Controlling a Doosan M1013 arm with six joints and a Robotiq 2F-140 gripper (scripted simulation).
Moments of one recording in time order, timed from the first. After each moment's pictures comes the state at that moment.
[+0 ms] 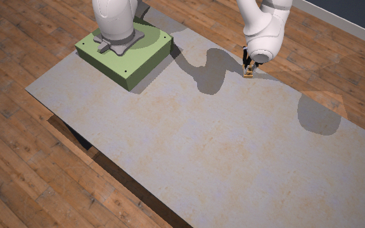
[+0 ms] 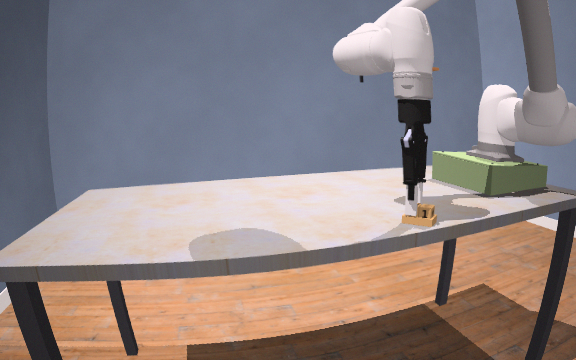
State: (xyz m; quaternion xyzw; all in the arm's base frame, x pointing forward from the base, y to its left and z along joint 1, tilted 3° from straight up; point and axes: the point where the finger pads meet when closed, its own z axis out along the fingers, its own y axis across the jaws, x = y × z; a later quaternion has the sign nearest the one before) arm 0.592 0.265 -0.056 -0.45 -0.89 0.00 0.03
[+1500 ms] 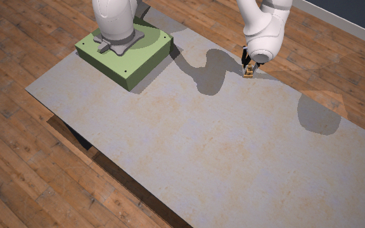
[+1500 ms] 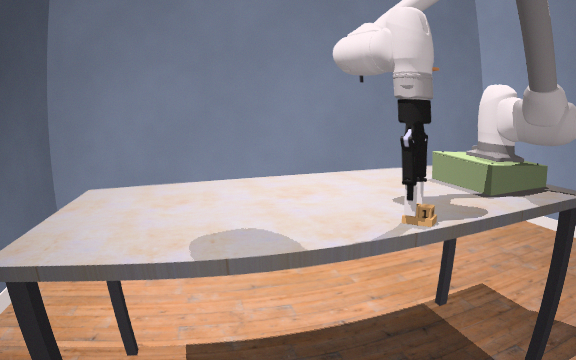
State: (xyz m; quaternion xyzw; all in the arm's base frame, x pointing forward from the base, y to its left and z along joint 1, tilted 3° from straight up) arm 0.592 0.265 -0.056 -0.45 -0.89 0.00 0.03
